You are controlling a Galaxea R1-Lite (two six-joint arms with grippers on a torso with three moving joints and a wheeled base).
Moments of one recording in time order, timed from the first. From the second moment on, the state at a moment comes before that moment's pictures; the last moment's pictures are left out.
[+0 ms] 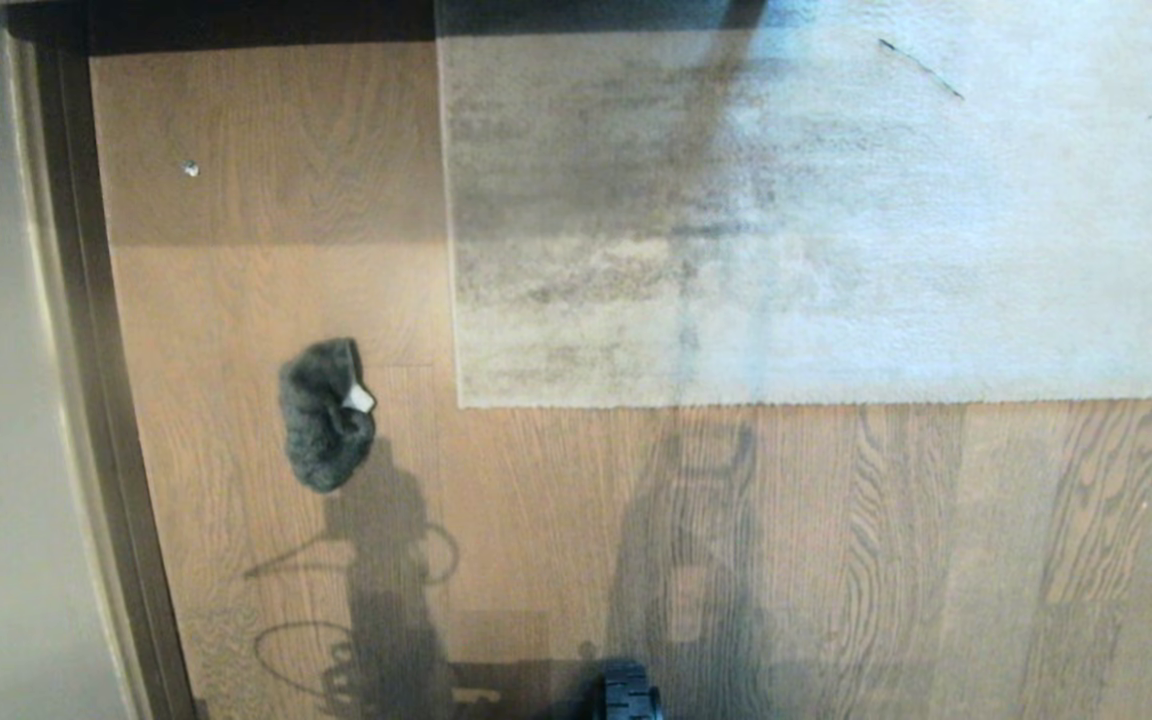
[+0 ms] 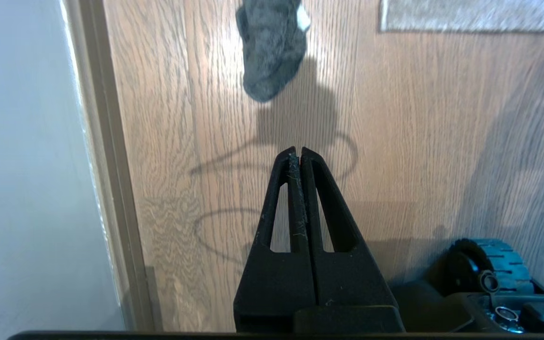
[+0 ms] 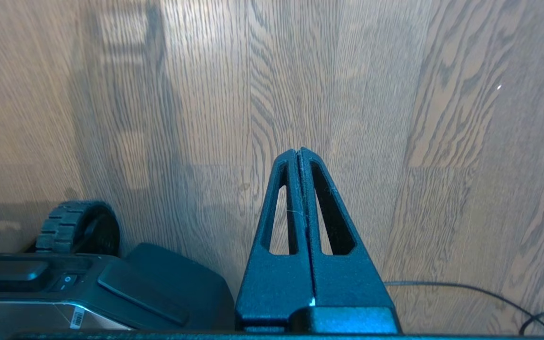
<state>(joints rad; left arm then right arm) 0.00 0.00 0.00 -0.01 0.01 -0.02 -0.01 0.00 -0.03 0.09 0.00 -0.01</state>
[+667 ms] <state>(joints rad) 0.00 0.00 0.00 -0.01 0.01 -0.02 -0.01 0.00 -0.03 0.09 0.00 -0.01</state>
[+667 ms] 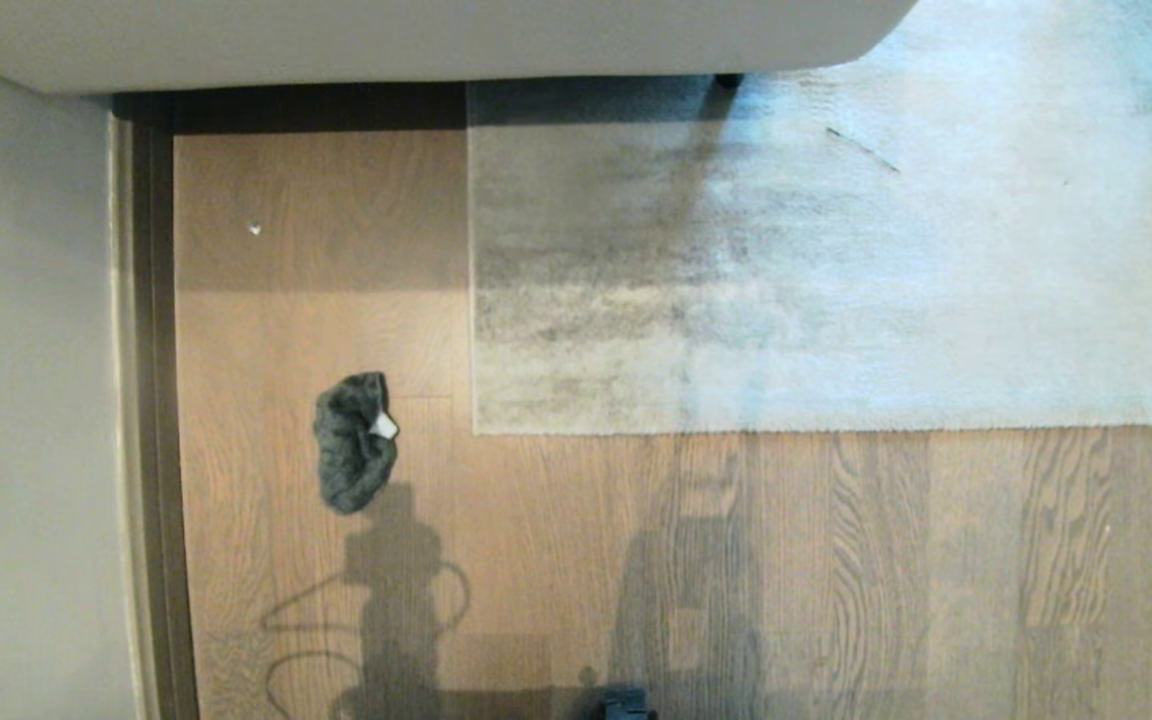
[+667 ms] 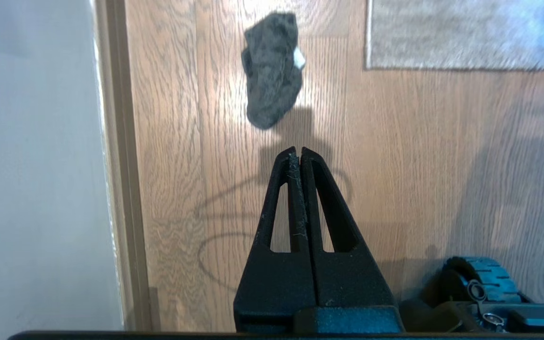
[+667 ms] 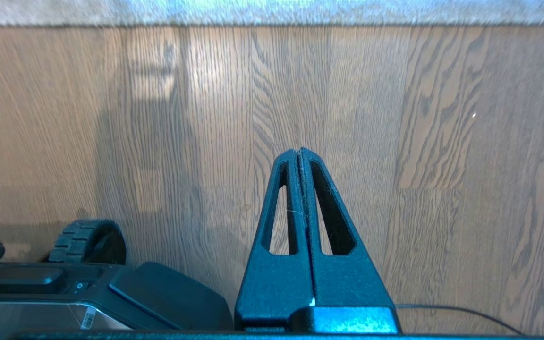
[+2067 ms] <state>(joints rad) 0.00 0.00 0.00 -0.01 0.01 -0.03 -0.01 0.00 -0.03 0.09 0.00 -0.01</state>
